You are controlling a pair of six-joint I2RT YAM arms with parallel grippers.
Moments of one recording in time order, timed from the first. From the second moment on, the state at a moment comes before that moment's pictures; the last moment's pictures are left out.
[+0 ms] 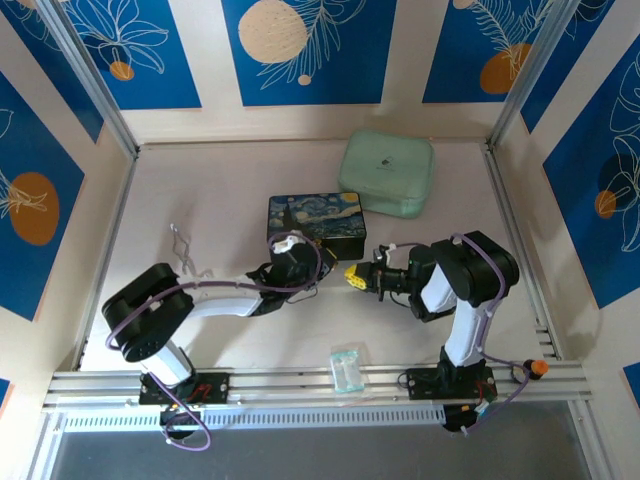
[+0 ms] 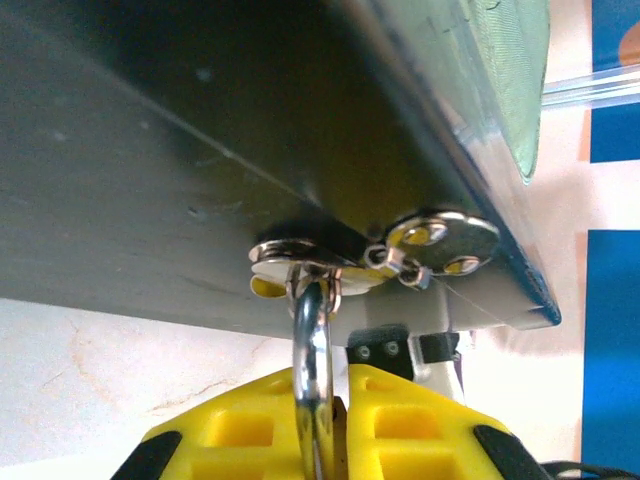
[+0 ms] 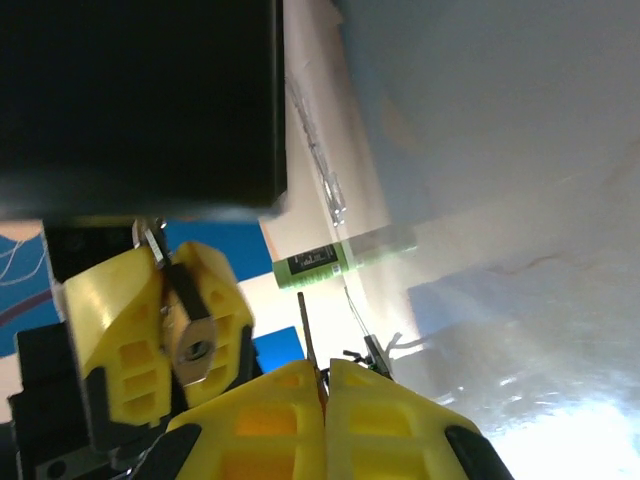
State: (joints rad) left arm -0.94 1.62 0.74 0.37 -0.23 -1.43; right arm 0.29 1.88 0.27 1.33 -1.01 1.55
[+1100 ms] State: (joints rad) left arm -0.99 1.75 0.71 0.57 -0.27 -1.51; right arm 0.20 1.79 0.20 1.31 -0.96 1.58
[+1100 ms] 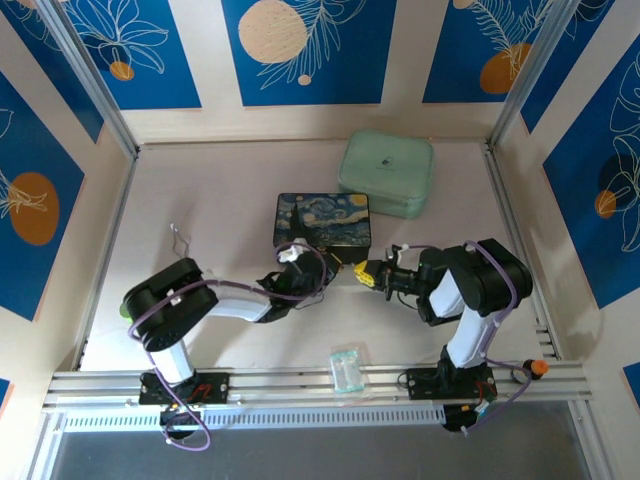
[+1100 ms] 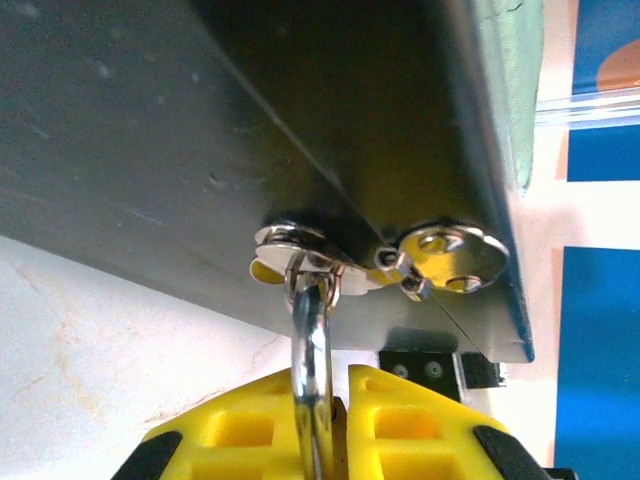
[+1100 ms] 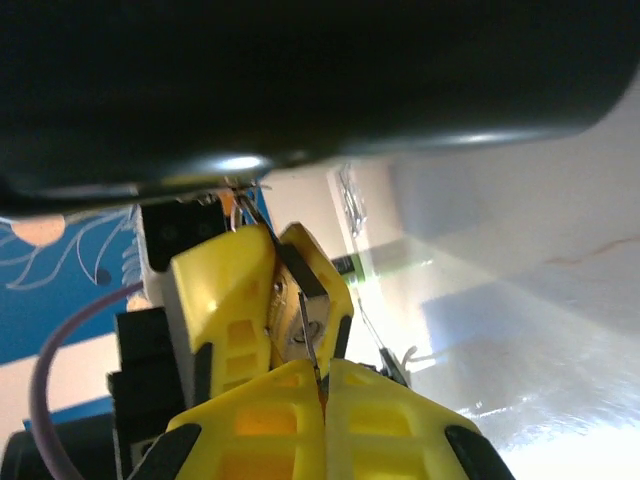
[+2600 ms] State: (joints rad) left arm -1.07 1.87 0.77 0.73 -0.39 -1.62; right arm 0.10 1.89 0.26 1.30 -1.27 1.49
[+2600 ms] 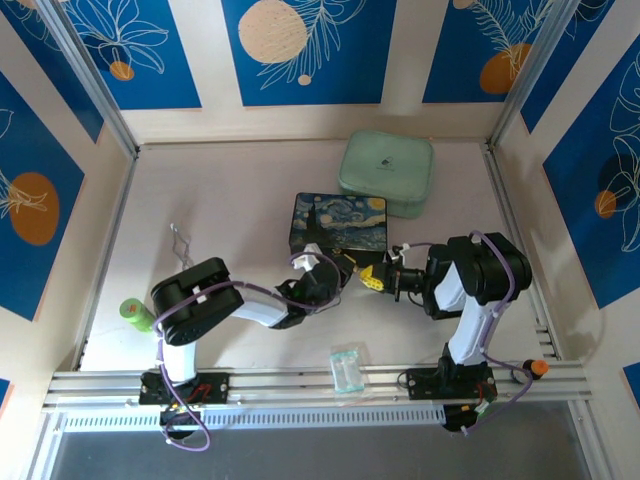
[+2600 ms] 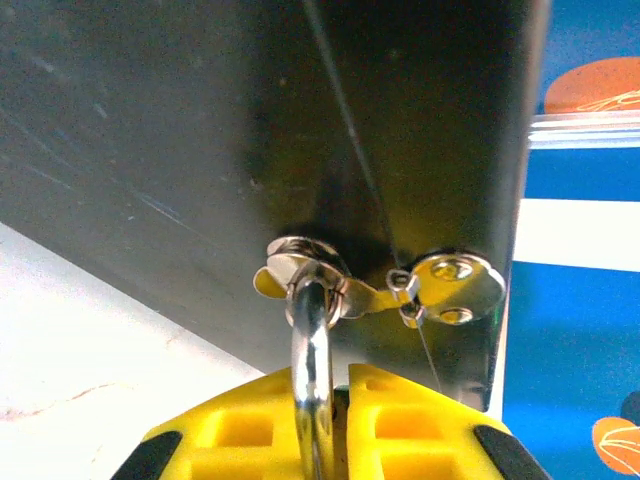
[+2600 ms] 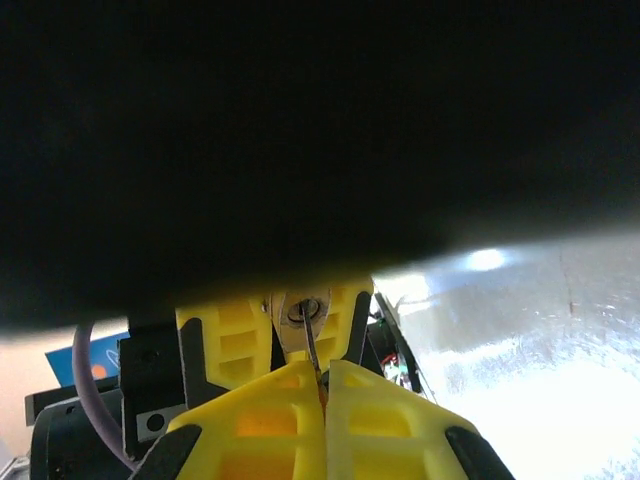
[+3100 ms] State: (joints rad) left arm -1.06 1.86 0.70 0.79 -0.38 -1.62; right arm 0.10 2.02 0.35 1.32 -1.36 1.49
